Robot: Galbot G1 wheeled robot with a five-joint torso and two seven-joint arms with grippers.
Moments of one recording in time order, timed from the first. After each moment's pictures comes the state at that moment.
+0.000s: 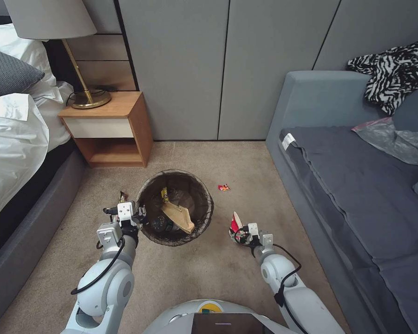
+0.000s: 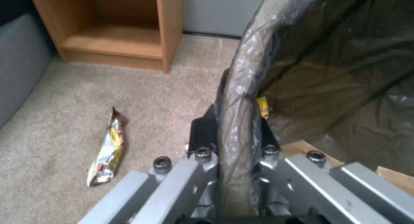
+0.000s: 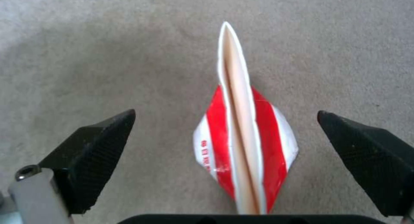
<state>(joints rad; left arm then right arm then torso) 1.59 -1.41 -0.51 -2.35 -0.34 0.55 -0.31 -1.31 1.28 0.29 1.61 0.39 -0.34 0.05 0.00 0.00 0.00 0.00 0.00</state>
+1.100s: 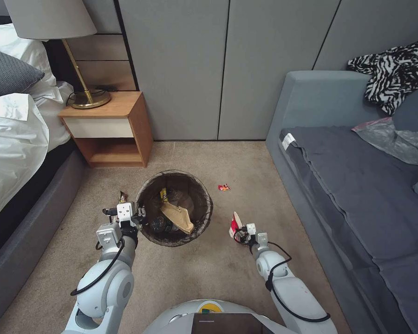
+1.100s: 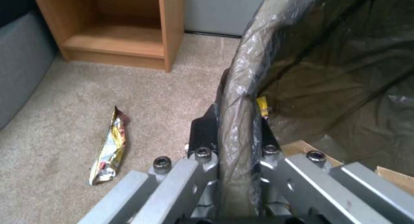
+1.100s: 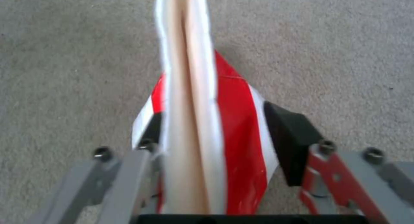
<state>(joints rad) 1.59 -1.42 -0.51 -2.34 -0.34 0.55 -0.31 -1.15 1.33 0.28 1.30 0.28 -0.22 0.01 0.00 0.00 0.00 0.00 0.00</state>
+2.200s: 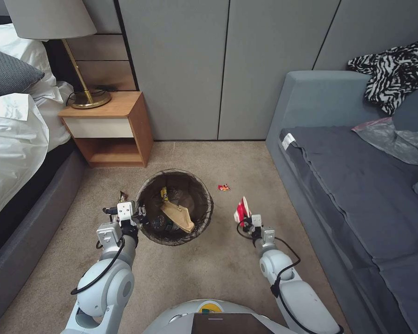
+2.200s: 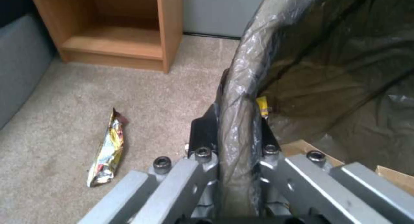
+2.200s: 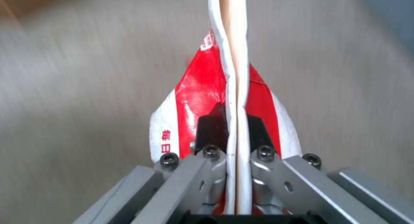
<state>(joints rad) 1.59 -1.41 -0.51 -2.35 -0.34 0.55 -0.31 -1.23 1.32 0.32 1.46 0.28 -0.13 0.06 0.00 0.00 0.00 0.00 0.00</state>
